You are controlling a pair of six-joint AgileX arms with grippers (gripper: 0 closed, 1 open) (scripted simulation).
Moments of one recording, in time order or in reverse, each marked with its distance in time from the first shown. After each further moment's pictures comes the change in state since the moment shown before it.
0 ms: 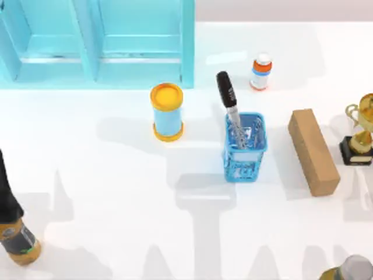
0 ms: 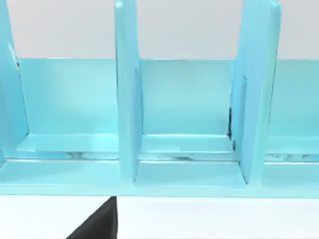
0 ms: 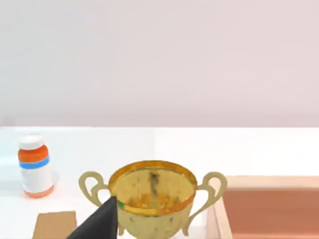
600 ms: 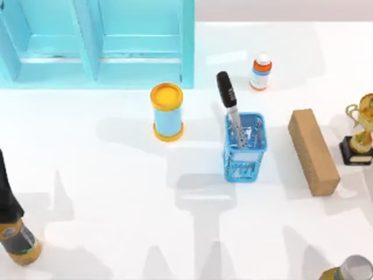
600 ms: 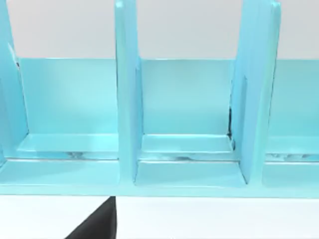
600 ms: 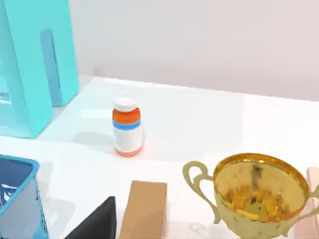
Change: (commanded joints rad) left arm 0.000 0.000 0.000 0.000 0.000 0.000; right arm 0.085 0.382 0.193 0.035 -0.142 -0.030
